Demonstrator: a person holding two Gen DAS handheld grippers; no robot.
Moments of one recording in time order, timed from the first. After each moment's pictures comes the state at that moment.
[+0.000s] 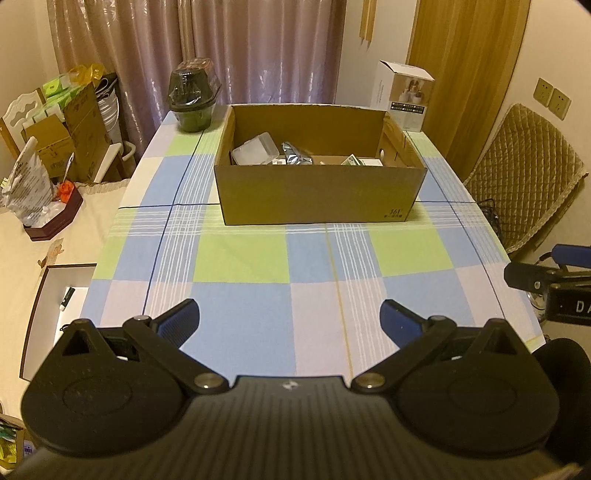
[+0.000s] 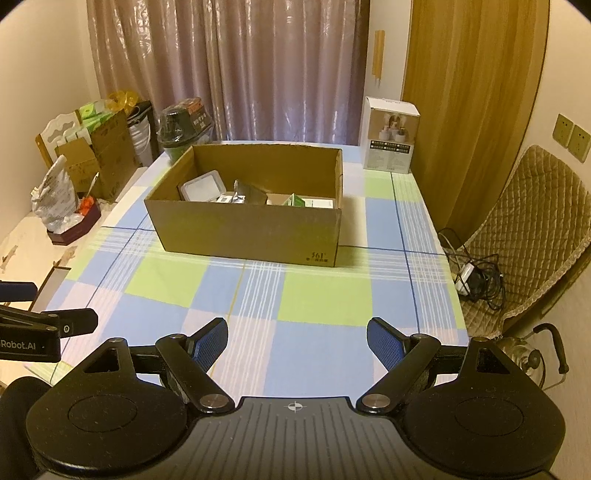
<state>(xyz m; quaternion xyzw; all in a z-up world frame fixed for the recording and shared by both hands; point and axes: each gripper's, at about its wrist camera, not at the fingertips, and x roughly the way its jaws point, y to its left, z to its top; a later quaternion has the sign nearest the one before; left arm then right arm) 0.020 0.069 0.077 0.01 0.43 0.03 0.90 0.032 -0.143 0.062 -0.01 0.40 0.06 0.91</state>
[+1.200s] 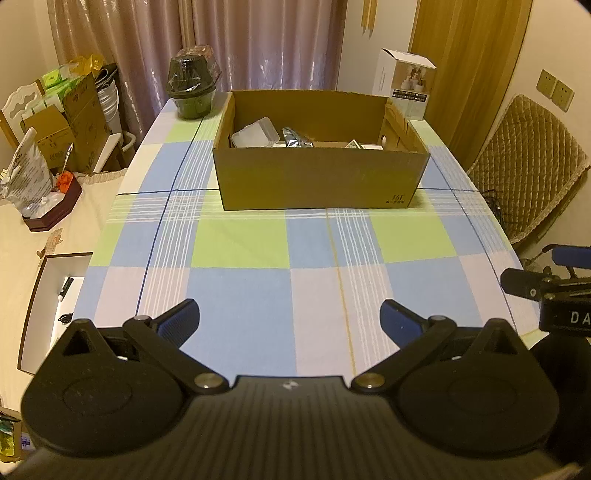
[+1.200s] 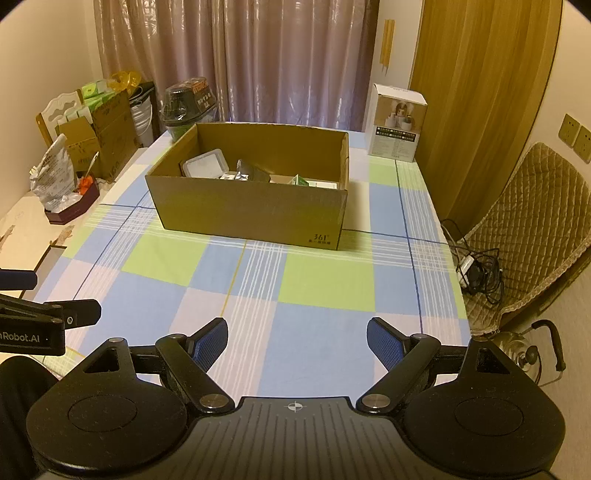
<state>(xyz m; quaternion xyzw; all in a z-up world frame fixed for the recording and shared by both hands) 0.017 0.064 0.063 0.01 0.44 0.03 0.90 0.028 -0.132 0.047 -0.03 0.42 0.06 0.91</state>
